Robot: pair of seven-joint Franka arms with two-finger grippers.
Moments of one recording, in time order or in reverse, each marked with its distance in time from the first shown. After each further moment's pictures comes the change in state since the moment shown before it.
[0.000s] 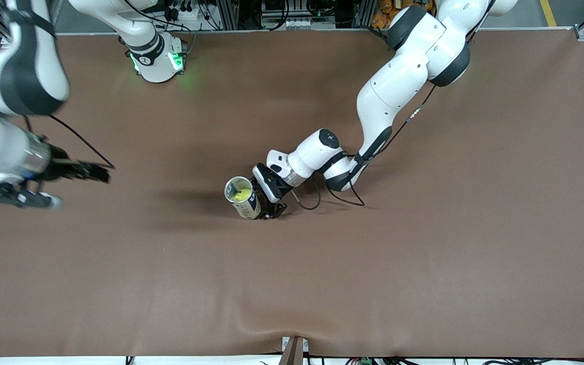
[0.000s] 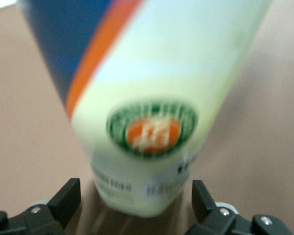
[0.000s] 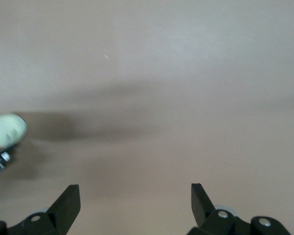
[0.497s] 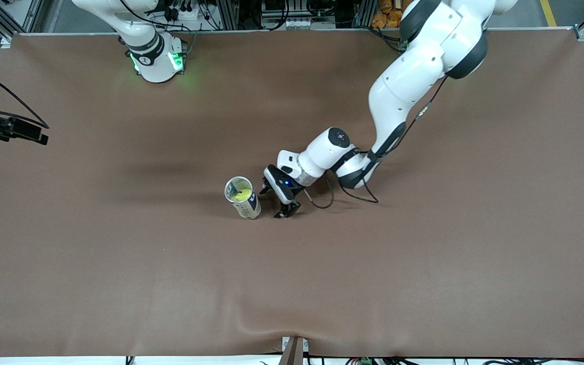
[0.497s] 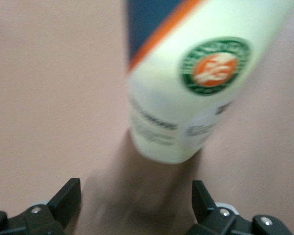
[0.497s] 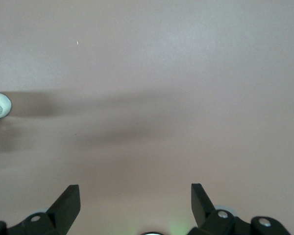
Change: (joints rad) left arm 0.085 -0.162 -0.003 -0.170 0.000 -0.124 -0.021; right arm -0.142 -0.132 0.000 0.004 -0.003 -0.114 -0.124
